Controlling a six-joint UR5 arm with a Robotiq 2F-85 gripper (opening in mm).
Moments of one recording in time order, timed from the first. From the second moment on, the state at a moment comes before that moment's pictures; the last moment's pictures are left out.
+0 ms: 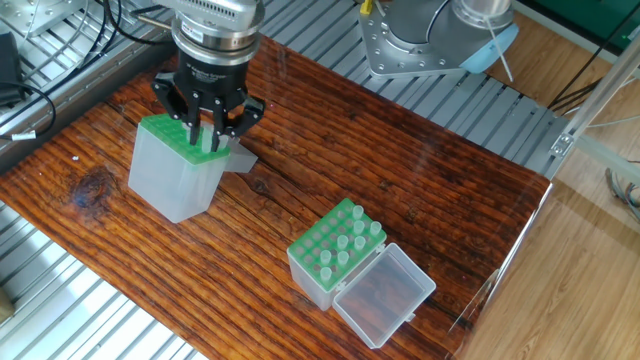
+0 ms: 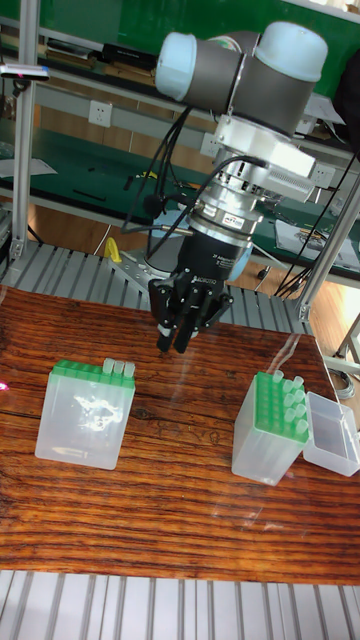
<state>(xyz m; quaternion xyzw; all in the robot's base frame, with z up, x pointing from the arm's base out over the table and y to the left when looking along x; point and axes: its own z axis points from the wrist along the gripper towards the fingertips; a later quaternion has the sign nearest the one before) 0.581 -0.007 0.223 -0.23 0.96 -0.09 0.11</state>
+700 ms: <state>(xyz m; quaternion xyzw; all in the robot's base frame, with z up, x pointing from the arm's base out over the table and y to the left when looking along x) 0.565 -0.035 0.198 -0.22 0.97 -0.08 0.10</state>
